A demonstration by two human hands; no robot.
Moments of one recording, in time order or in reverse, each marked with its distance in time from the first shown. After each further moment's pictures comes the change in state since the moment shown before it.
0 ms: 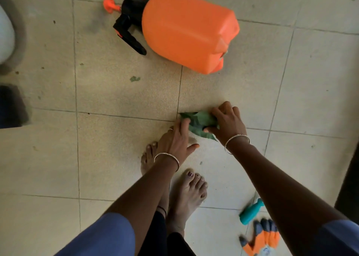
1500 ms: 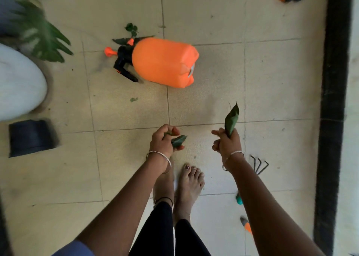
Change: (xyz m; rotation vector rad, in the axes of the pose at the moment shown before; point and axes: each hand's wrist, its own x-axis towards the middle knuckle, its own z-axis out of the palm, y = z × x) left_hand -0.048 0.045 -0.113 -1.299 0.041 -0.498; right_hand -0.101 -0.024 -0.056 1.491 0.249 0.783
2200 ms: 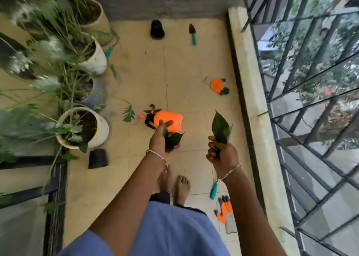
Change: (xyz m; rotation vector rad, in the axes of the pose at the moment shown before) left_hand -0.401 0.309 -0.038 -0.550 -0.079 -0.093; right_hand -0.435 -0.273 -0.096 0.497 -0.224 -0.046
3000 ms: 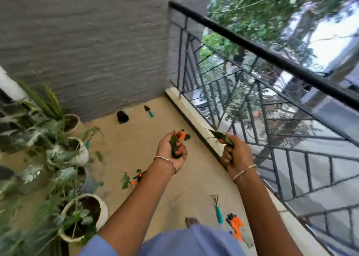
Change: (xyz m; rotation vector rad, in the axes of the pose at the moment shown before) left_hand -0.261 0.096 -0.007 0.088 -0.638 -0.197; right_hand -0.336 -0.040 0.061 0.278 0.247 -0.537
